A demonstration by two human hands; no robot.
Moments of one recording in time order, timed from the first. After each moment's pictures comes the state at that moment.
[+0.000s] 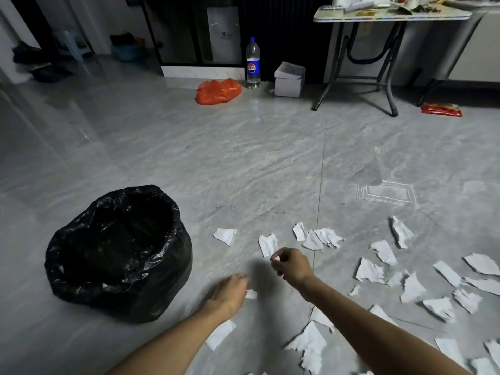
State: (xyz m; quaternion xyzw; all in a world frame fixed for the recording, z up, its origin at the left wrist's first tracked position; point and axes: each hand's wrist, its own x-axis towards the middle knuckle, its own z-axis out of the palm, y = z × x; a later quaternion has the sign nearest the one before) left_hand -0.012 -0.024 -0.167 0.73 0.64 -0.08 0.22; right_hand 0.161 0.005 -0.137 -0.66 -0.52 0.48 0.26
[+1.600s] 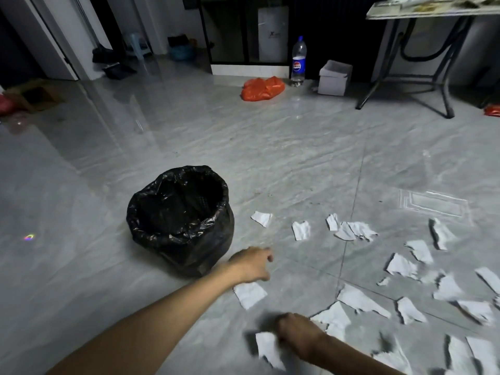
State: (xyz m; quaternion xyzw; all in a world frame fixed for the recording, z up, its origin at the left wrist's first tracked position) left_hand -0.042 -0.065 -0.080 0.72 0.63 -0.09 0.27; right_hand 0.121 -0.134 -0.168 -0.40 -0.86 0.29 -0.14
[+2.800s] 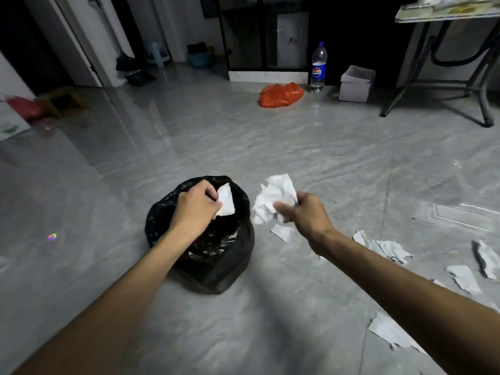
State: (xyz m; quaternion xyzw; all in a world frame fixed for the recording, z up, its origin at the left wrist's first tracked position) left_hand -0.168 -0.032 0.036 0.51 0.77 0.34 0.15; right_hand 0.048 0.019 -0.002 -0.50 -0.57 0.53 0.39
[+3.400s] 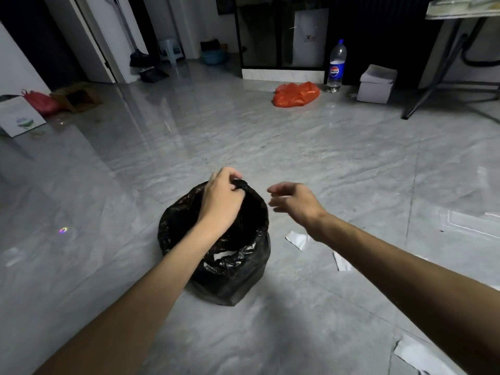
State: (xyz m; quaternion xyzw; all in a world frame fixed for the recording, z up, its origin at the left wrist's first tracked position) left_hand -0.162 0.002 0.045 0.52 0.75 0.38 0.12; right_hand -0.011 0.062 0.010 -0.46 -0.58 0.58 0.34
